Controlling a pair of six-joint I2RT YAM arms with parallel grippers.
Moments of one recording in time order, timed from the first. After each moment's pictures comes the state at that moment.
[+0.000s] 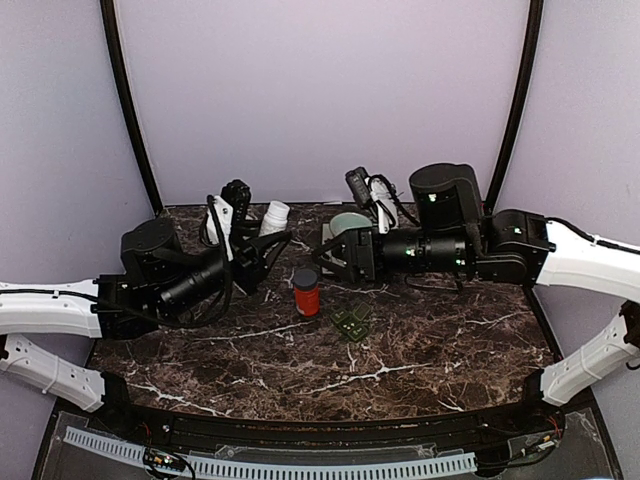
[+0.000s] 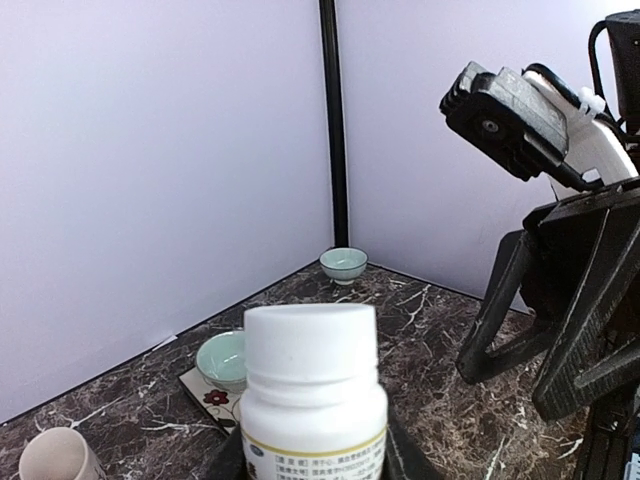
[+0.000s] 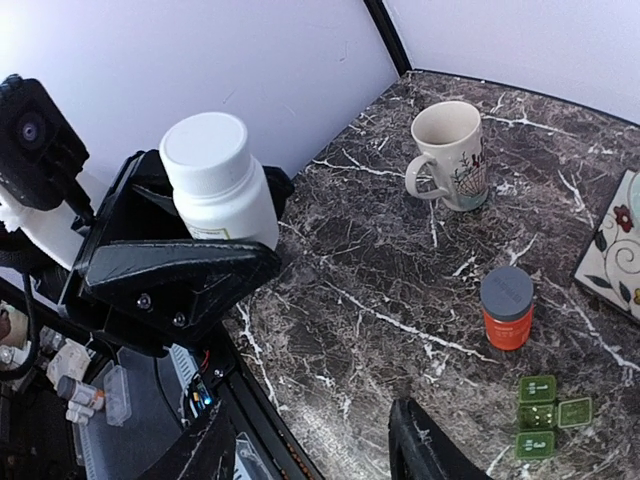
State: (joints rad) left arm -1.13 1.10 0.79 0.35 -0.34 0.06; right arm 1.16 1.32 1.27 -0.33 0.00 0.55
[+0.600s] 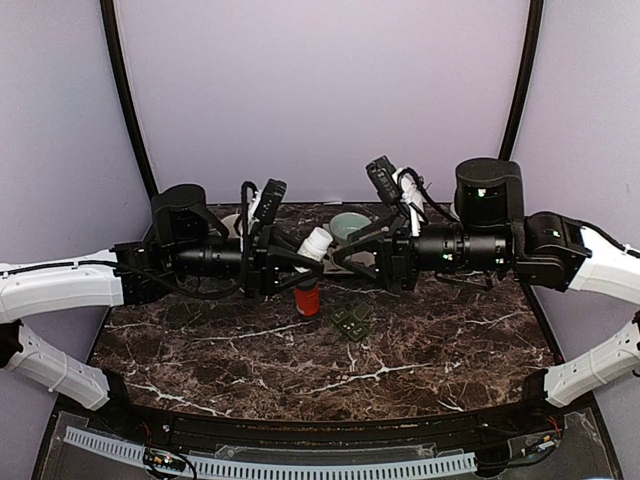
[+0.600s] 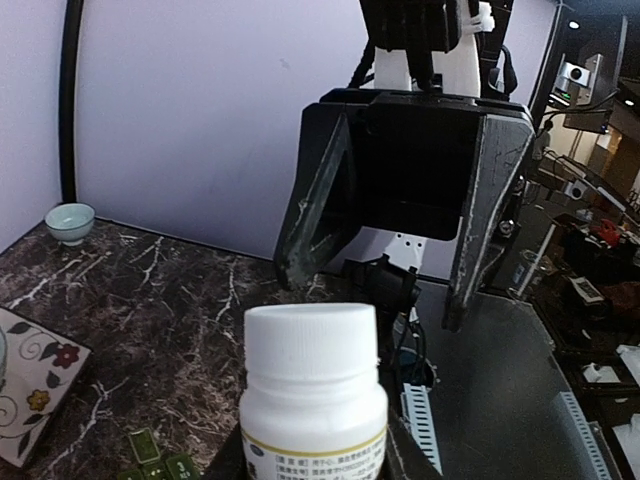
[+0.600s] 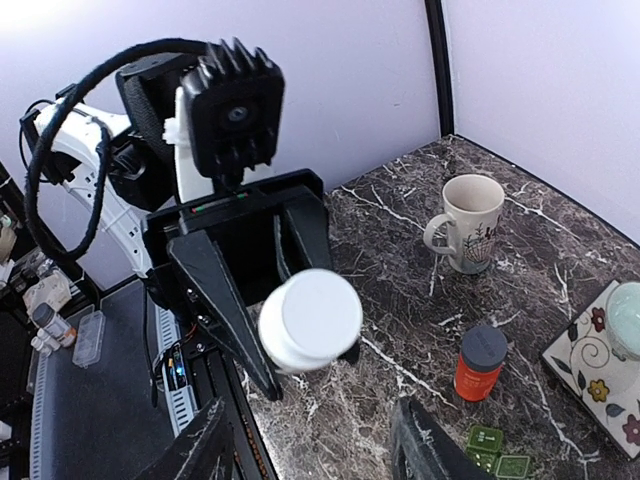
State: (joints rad) left arm -0.94 1.23 0.94 0.21 0.54 -0.17; right arm 1.16 1.17 1.21 -0.33 -0.08 0.23
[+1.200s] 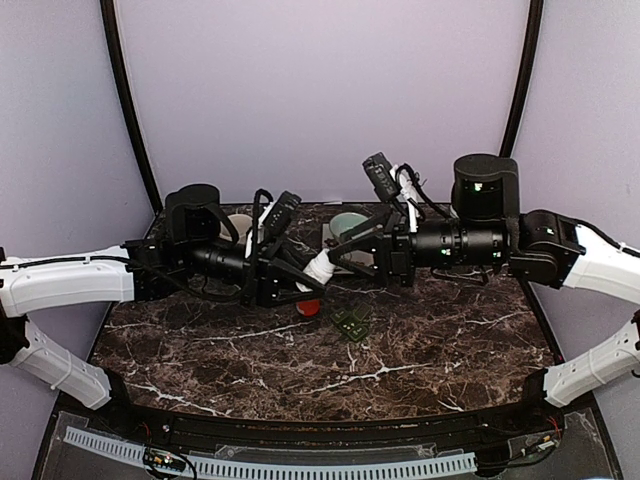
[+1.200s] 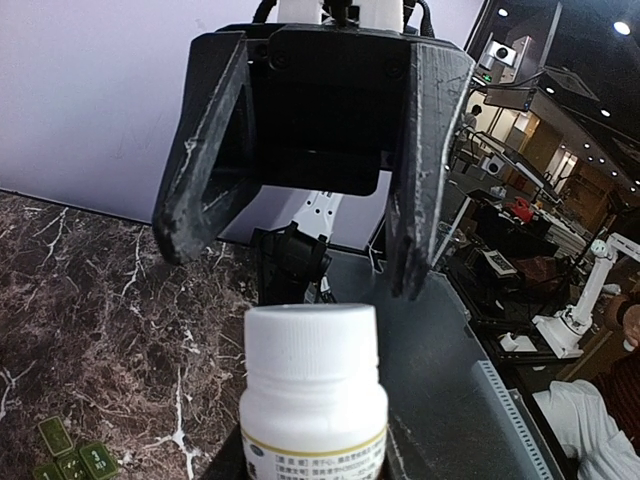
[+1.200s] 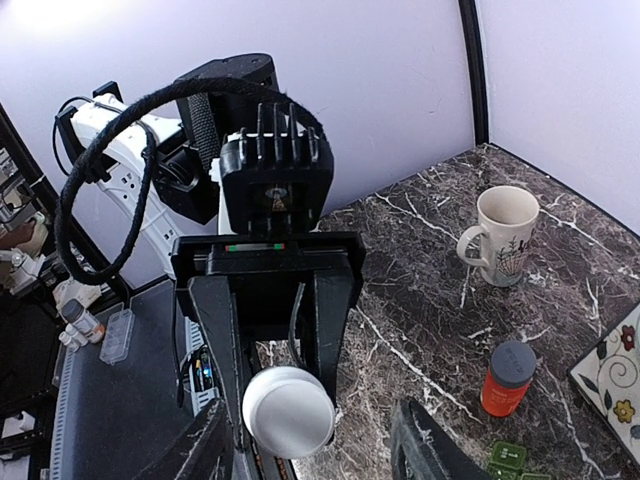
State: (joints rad) left arm -0.92 1.32 0.98 0.18 0.85 -0.24; right arm 1.13 1.19 1.21 -0.28 -0.21 0.23
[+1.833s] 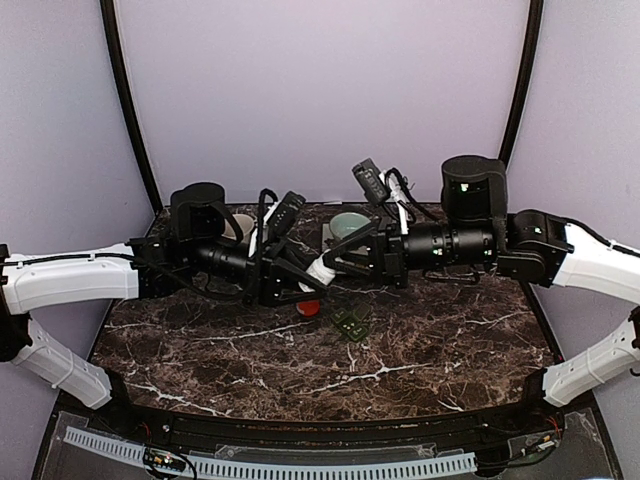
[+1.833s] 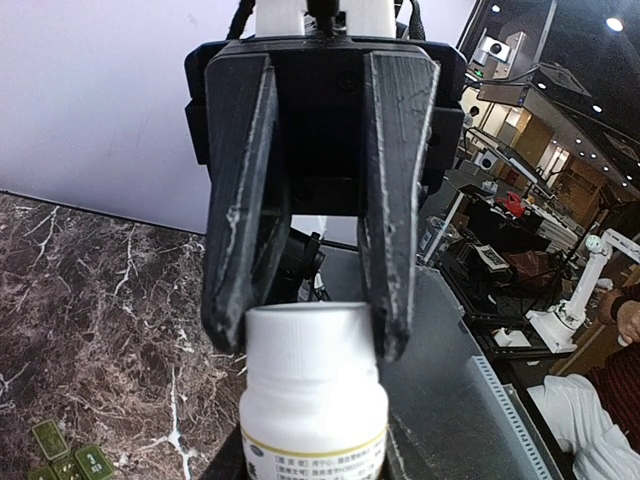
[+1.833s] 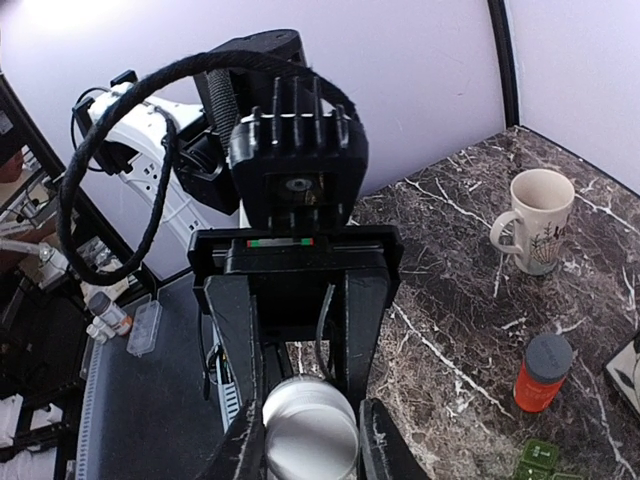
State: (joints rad) left arm -0.92 1.34 1.00 0.18 0.88 -0.24; right arm 1.11 1.23 1.21 -0.26 -0.31 0.29
